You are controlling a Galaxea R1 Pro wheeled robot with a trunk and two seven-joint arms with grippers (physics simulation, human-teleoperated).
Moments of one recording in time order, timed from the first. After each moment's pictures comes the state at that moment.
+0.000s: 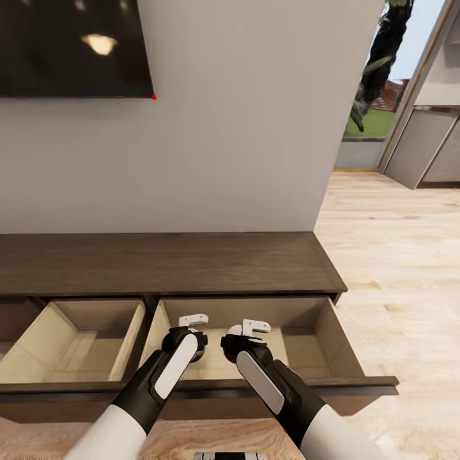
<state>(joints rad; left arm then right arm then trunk) -0.59 -0.11 -0.40 -1.07 0.73 0.72 0.83 -0.62 0.14 0.68 -0.99 -0.86 0.44 -0.71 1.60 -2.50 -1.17</state>
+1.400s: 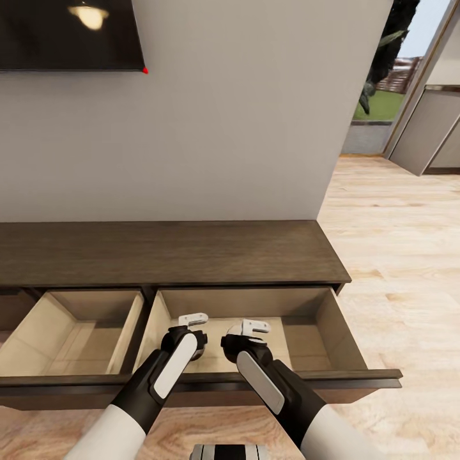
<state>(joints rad) -0.59 -0.11 -0.40 -1.08 0.73 0.72 0.83 -0.62 0.14 0.68 -0.99 -0.86 0.44 -0.71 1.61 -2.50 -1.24</state>
